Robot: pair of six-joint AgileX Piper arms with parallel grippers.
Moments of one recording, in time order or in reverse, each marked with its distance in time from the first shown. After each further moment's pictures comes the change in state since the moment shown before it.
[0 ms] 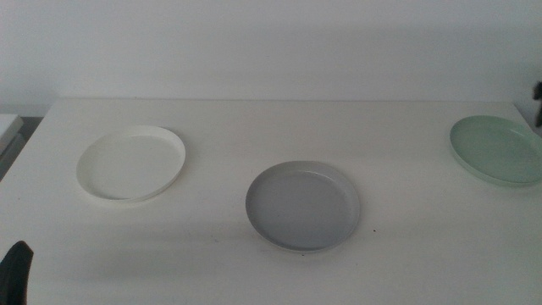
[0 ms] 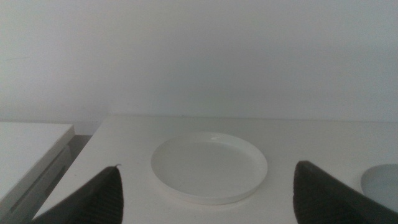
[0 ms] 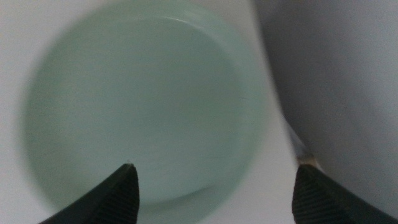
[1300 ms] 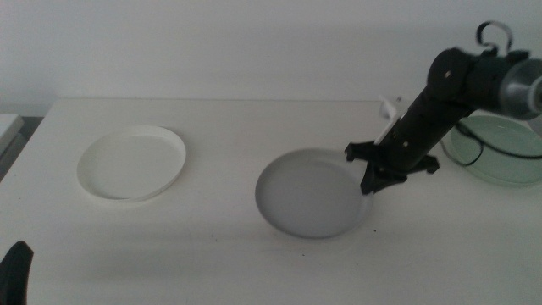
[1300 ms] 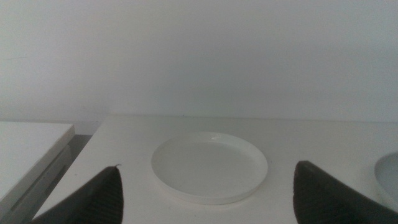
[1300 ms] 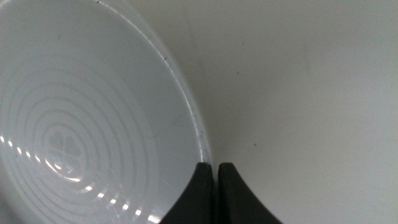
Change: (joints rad) left arm 0.000 0.000 0.000 0.000 0.000 -0.002; right arm 0.526 0.023 0.202 0.396 0.019 -0.085
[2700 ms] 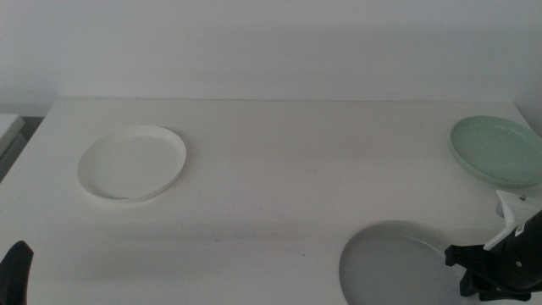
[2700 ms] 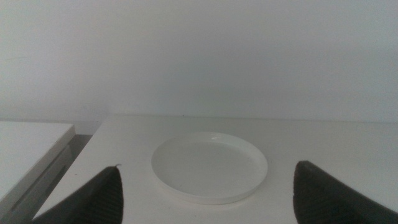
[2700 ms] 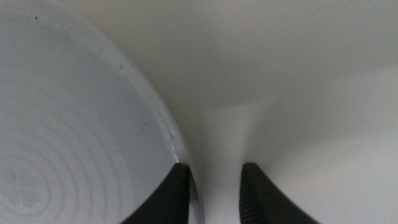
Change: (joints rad) left arm 0.000 0.000 0.000 0.000 0.000 0.000; right arm -0.150 -0.478 0.854 -0.162 -0.364 0.180
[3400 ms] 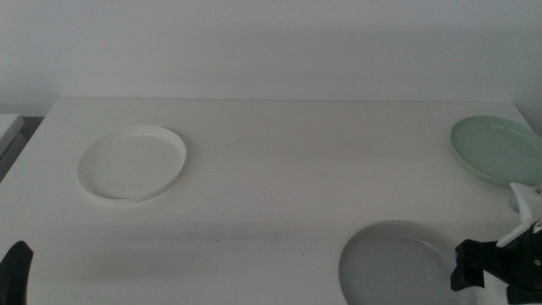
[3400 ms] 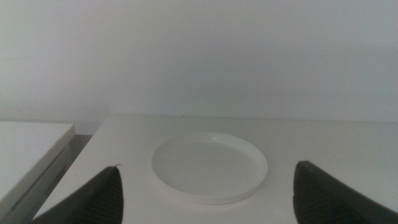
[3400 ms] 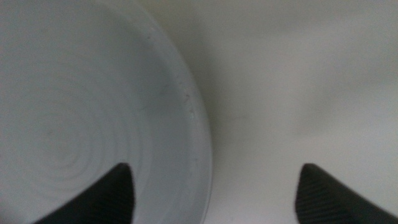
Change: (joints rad) left arm 0.000 0.000 0.000 0.000 0.000 0.000; right arm -0.006 -0.139 0.000 0.000 0.109 -0.007
